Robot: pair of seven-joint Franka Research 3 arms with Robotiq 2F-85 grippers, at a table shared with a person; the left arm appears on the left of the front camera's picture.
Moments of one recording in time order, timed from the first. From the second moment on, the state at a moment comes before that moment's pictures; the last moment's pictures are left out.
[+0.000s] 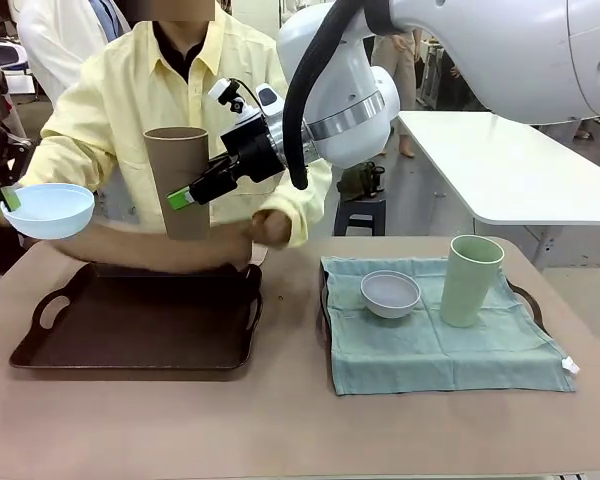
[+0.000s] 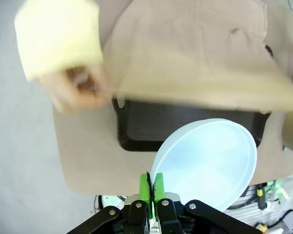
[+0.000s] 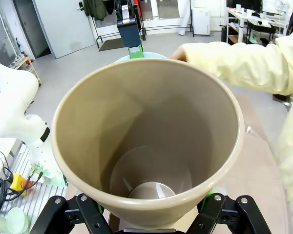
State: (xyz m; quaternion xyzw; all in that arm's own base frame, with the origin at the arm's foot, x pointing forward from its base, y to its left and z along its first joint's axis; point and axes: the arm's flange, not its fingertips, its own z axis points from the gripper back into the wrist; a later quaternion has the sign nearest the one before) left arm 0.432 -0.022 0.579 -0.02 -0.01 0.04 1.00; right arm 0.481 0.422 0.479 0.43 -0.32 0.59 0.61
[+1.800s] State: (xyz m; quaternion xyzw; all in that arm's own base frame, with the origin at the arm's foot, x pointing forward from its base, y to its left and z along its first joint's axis) left arm 0.432 -0.022 0.579 -0.02 -0.01 0.04 1.00; right arm 0.481 0.422 0.479 0.43 -0.32 0.59 0.61
